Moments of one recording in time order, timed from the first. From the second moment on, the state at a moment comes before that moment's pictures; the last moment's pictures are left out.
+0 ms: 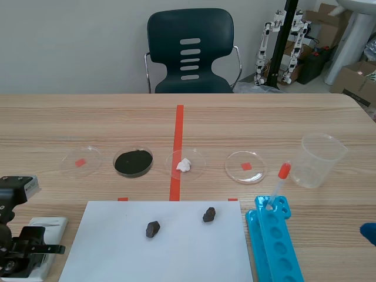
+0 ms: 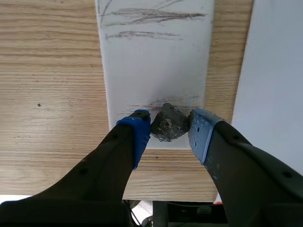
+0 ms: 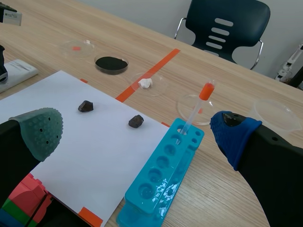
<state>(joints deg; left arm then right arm) 20.4 -25.6 0.9 97.2 -22.2 6.3 59.0 -73.9 16.4 6.3 113.6 -11.9 10.4 48.7</state>
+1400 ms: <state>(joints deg) 20.3 -26.7 0.9 97.0 -18.9 8.0 60.2 -73.9 16.4 6.3 113.6 -11.9 10.4 48.6</state>
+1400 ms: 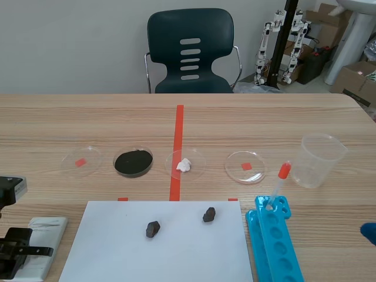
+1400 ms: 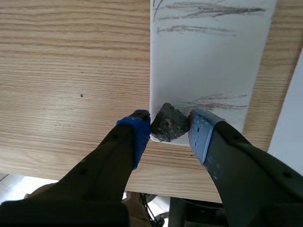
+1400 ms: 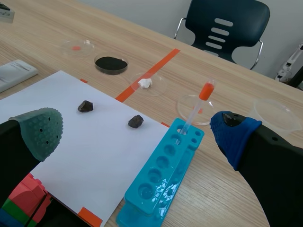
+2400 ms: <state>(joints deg) 17.8 -27.5 0.7 93.2 -31.4 -1.5 56.3 -73.9 16.4 6.3 113.6 -11.9 10.4 48.6</state>
